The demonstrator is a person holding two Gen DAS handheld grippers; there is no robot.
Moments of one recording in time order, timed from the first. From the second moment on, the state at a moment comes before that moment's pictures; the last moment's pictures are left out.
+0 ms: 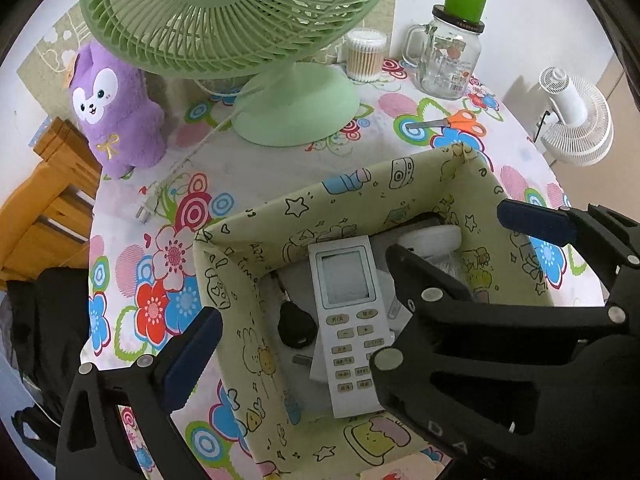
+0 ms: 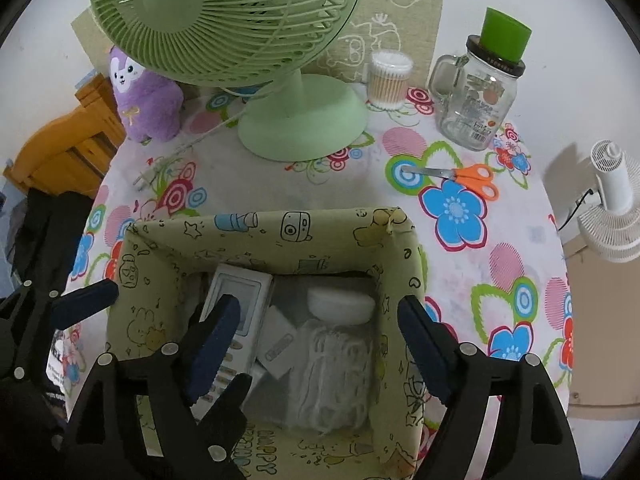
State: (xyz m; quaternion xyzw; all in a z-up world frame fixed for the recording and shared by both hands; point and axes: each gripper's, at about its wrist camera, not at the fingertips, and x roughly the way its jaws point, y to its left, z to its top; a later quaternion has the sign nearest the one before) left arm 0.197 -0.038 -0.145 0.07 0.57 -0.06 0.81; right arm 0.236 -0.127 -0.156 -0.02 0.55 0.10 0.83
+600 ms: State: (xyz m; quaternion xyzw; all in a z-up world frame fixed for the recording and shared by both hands) left arm 0.171 -0.039 -0.130 0.06 0.56 -0.06 0.82; right arm 0.208 -0.131 -0.140 -0.03 0.54 0.09 0.84
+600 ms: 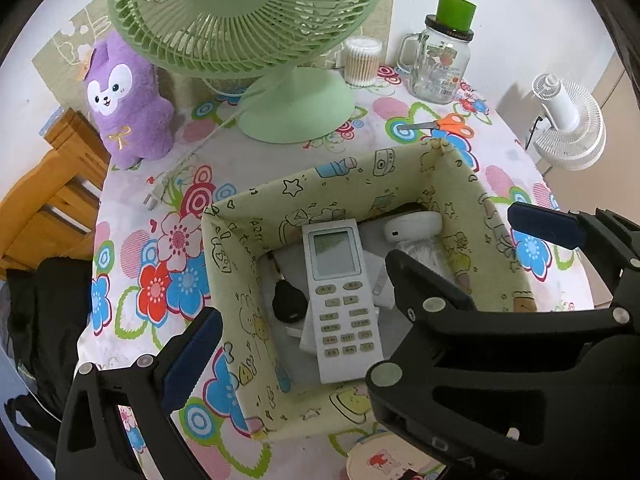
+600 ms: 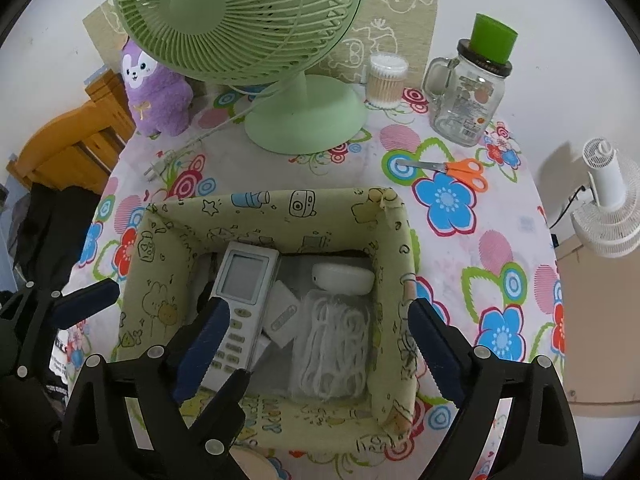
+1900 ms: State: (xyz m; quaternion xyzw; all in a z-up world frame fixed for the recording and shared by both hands) left arm 0.095 -0.040 -0.083 0.05 0.52 -0.04 0.85; right arm 0.129 -0.132 -0.085 -0.06 0.49 0.09 0.86
